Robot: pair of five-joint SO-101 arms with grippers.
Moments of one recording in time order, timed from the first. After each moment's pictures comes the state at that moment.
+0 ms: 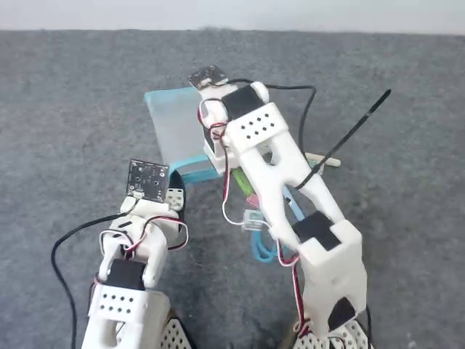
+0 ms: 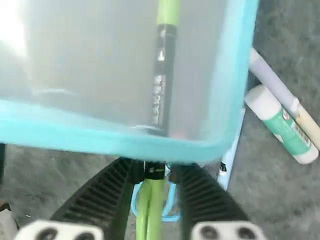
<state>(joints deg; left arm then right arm) 1.6 -79.6 89.5 33.1 1.0 -35.2 26.4 -35.5 100.4 -0.2</state>
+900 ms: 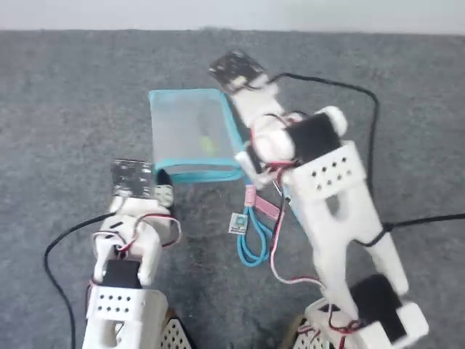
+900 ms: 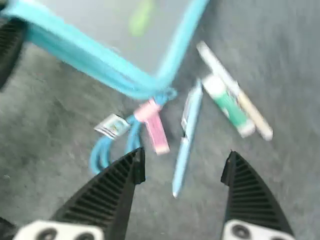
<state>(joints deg) 0.8 -79.6 89.5 33.5 -0.8 -26.6 -10.6 -7.8 97.4 11.7</state>
